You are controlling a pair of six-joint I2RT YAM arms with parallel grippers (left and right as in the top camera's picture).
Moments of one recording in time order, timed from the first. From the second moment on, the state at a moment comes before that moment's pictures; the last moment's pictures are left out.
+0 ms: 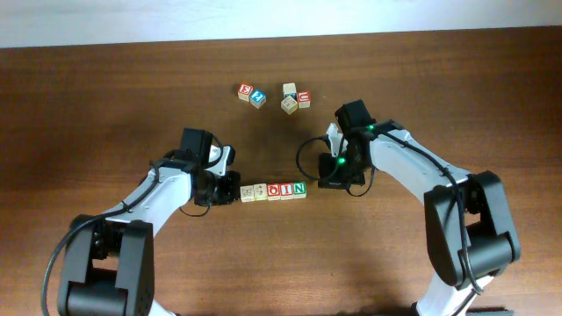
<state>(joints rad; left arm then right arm) -0.19 1.74 0.93 -0.53 0.39 -0.18 0.30 1.90 1.21 -0.75 -0.45 0.29</state>
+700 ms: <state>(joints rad) -0.19 1.74 0.93 -0.51 0.39 -0.18 0.34 1.95 1.20 -0.70 -0.47 0.41</state>
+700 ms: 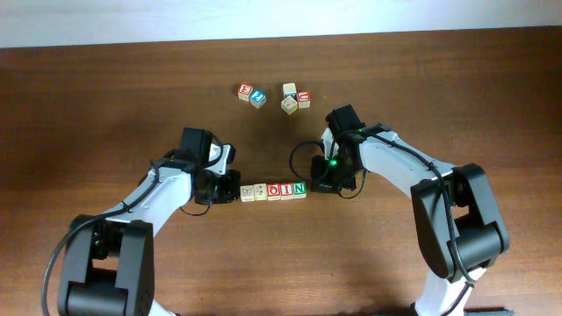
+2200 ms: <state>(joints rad) -0.11 1.74 0.93 -0.54 0.58 -0.18 0.35 1.95 1.20 -0.70 -0.51 0.38</state>
